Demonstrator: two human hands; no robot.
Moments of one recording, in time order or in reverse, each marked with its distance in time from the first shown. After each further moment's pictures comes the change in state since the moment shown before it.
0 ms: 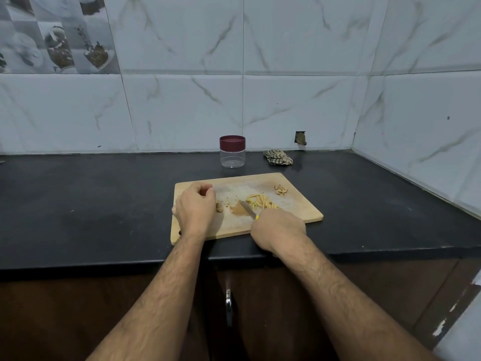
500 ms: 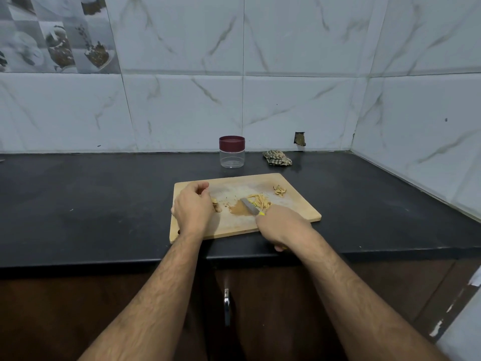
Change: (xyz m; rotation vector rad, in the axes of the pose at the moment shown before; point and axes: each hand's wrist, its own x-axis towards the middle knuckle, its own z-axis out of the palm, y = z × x) left_hand 0.002 -0.002 0.000 -0.034 0.019 -0.022; right_hand 0.006 0.013 -0.011 0.188 -0.130 0.003
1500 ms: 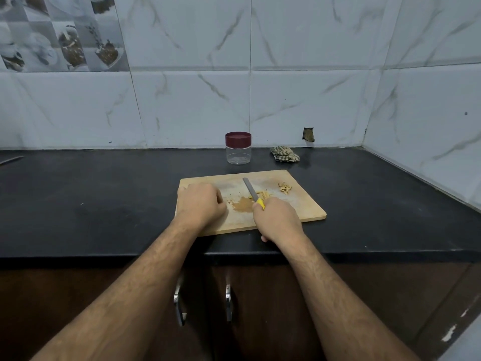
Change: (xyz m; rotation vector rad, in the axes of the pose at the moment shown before) left_hand 0.006 0.013 -0.010 0.814 -0.304 0.359; right_hand 0.033 0.009 0.029 0.153 0.278 -0.164
